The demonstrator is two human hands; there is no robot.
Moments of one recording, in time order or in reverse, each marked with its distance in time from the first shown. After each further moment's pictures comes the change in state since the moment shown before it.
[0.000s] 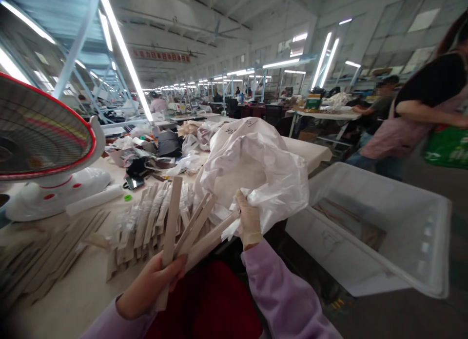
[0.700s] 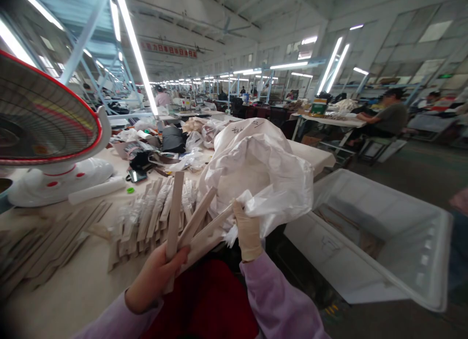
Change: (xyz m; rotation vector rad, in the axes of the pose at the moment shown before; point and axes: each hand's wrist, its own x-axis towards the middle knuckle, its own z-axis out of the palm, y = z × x) left_hand 0.010 -0.015 0.001 -0.019 0.170 0.139; right_hand -0.028 0.030 -0.004 -0.120 -0.117 -0.107
